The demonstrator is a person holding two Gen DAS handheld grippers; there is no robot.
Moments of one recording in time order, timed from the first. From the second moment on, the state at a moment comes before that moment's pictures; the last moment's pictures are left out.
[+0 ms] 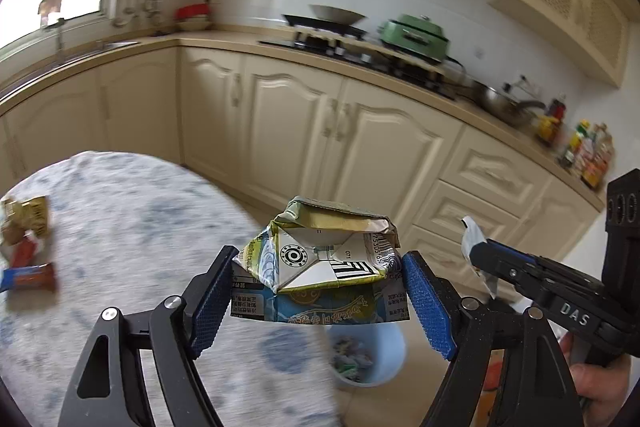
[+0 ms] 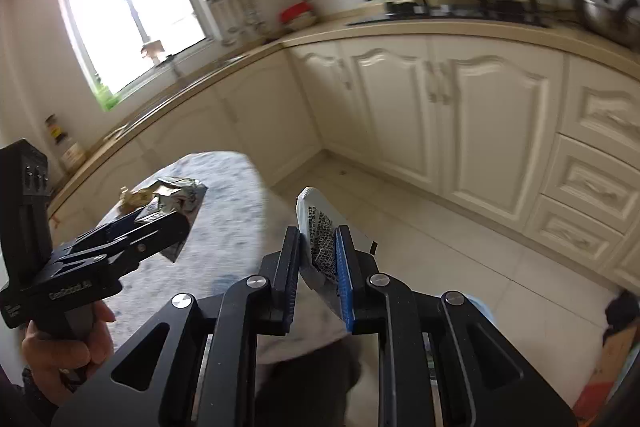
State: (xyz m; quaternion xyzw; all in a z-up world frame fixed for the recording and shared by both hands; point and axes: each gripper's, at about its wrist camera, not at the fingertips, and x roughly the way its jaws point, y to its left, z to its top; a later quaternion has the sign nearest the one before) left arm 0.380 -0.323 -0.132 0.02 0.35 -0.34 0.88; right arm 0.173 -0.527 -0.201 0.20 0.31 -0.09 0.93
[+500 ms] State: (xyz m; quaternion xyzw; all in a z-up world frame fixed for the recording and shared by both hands) left arm 0.439 -0.510 -0.238 0.08 0.48 -0.39 0.78; right arm 0.146 -0.655 -0.327 0.33 0.37 -0.16 0.86
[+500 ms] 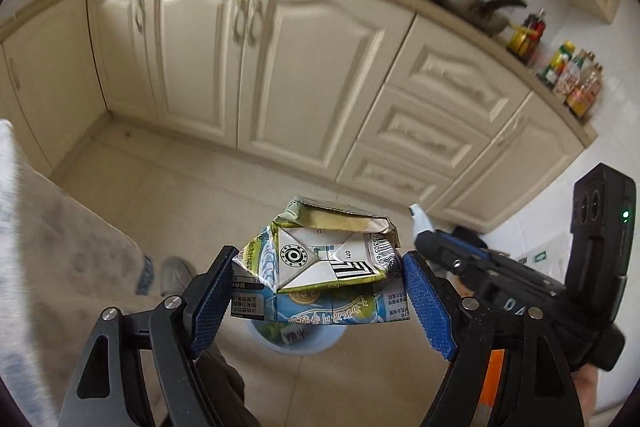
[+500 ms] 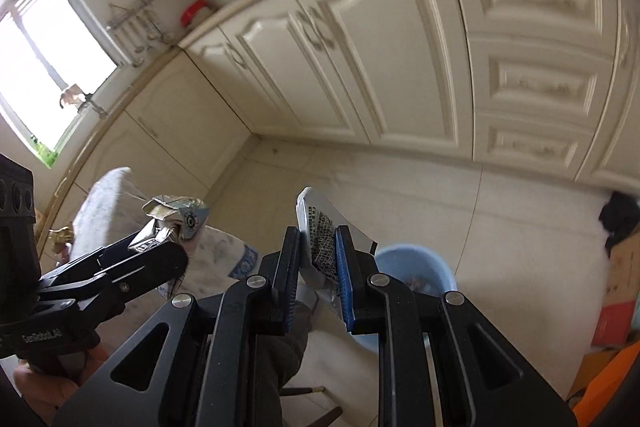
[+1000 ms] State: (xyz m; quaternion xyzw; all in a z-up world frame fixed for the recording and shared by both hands) left arm 0.514 -0.605 -0.319 0.12 0.56 -0.34 0.75; right arm 0.149 -0.706 -0.426 0.41 0.40 -0.18 0.80
